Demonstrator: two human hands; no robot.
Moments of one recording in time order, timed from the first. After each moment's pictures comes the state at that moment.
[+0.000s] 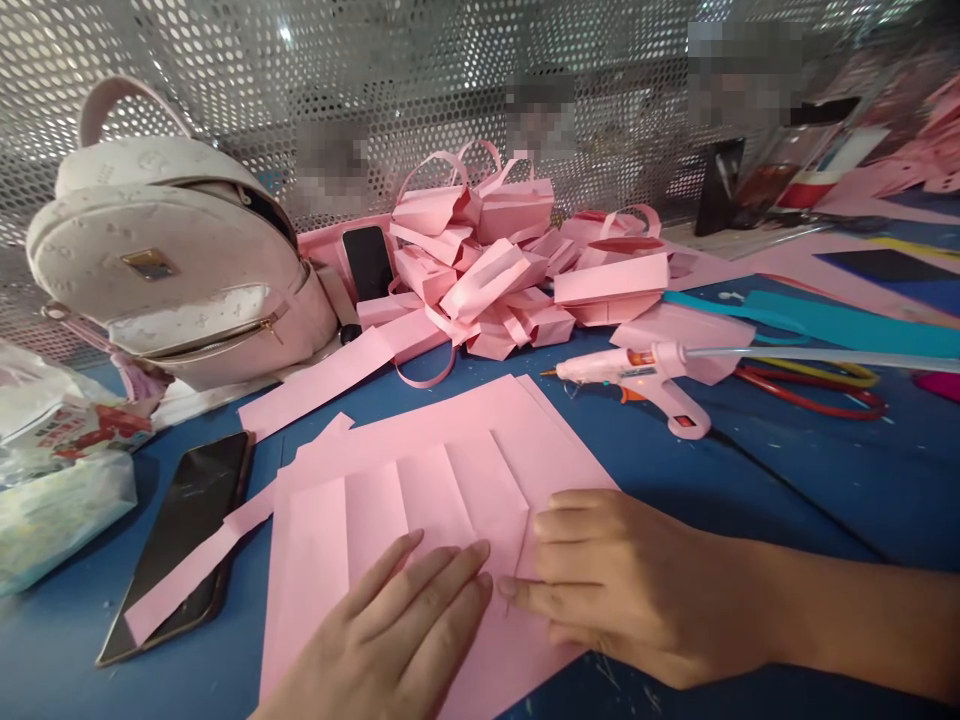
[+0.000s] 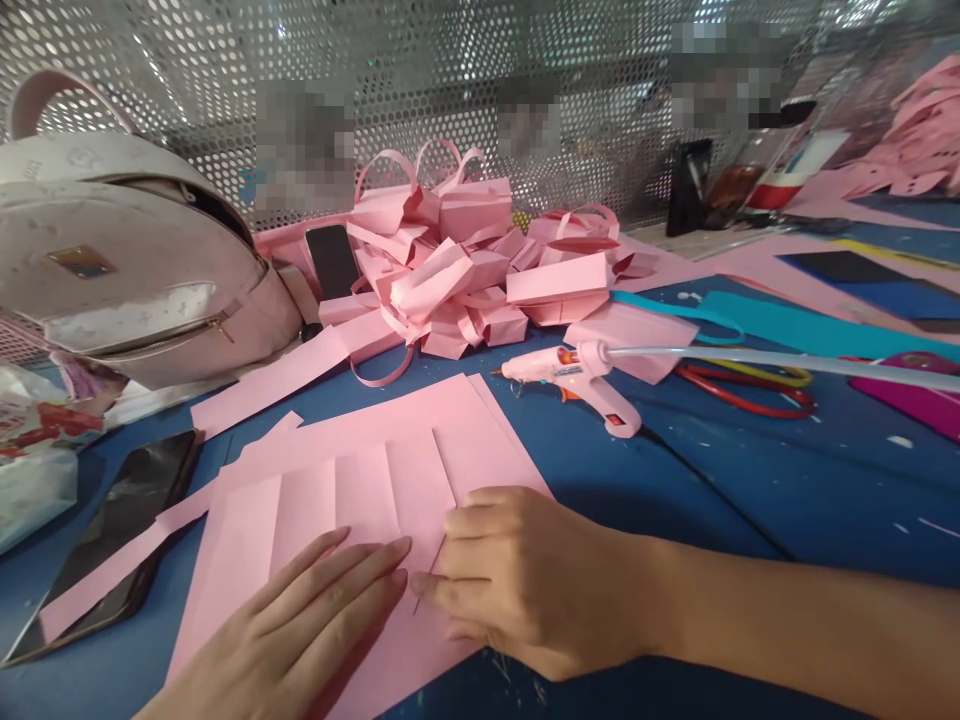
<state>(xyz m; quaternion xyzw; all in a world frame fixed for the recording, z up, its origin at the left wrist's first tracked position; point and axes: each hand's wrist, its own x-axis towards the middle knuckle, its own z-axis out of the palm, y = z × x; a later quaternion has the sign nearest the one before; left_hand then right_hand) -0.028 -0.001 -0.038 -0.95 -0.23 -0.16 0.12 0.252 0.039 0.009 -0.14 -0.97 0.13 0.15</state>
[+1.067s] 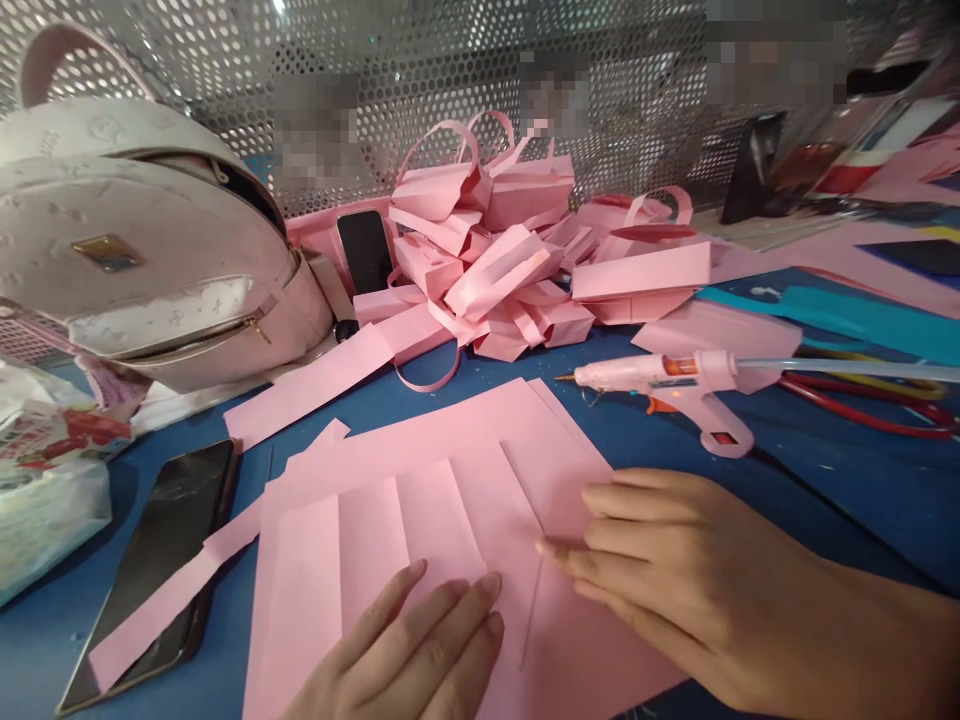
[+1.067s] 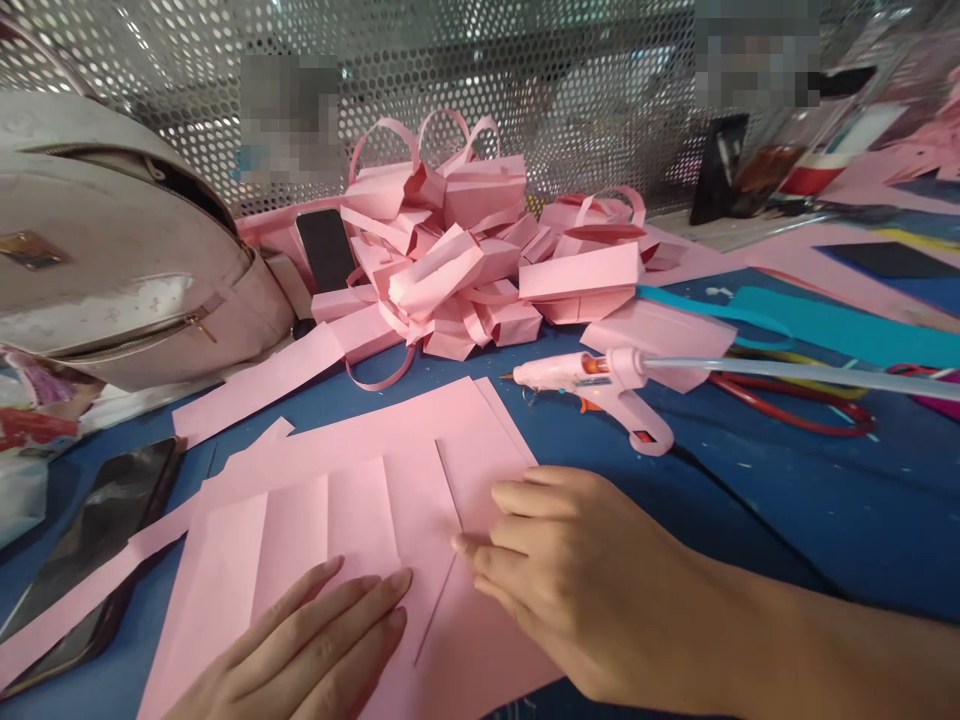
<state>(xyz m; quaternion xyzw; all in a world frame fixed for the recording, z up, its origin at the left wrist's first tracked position) -0.025 0.006 -0.022 -0.96 -0.24 -0.13 0.11 0.267 0.050 0.016 -0.26 -0.95 0.03 0.18</state>
